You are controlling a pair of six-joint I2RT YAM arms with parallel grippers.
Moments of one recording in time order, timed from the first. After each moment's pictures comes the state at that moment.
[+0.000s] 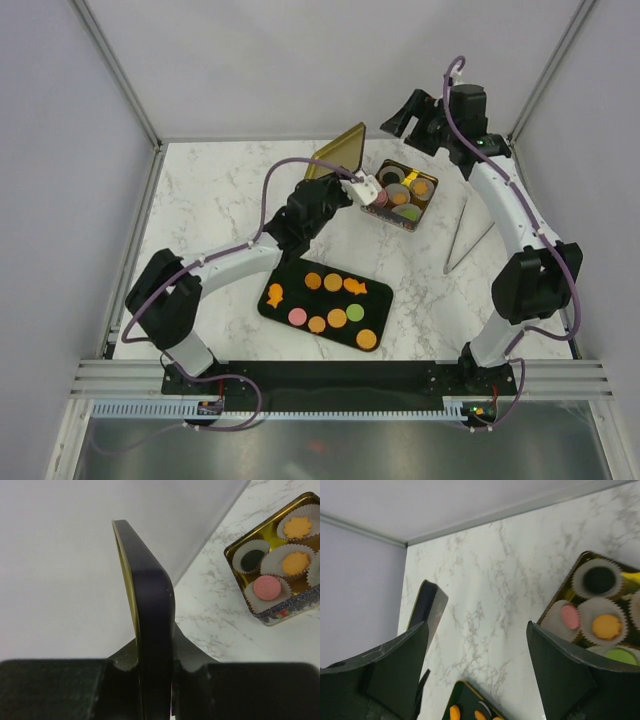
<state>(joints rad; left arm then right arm) -0.81 1.64 1.09 0.54 -0.25 0.82 0.18 1.73 1.70 -0.40 -0.33 0.64</state>
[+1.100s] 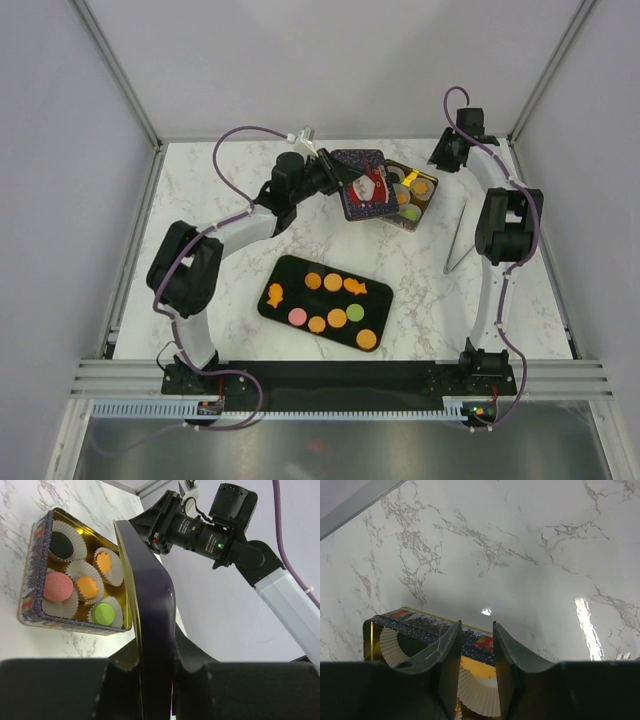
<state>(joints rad) -0.55 1.84 1.25 0.51 0.30 -0.95 -0.04 2.29 1.97 -0.49 -0.08 0.47</state>
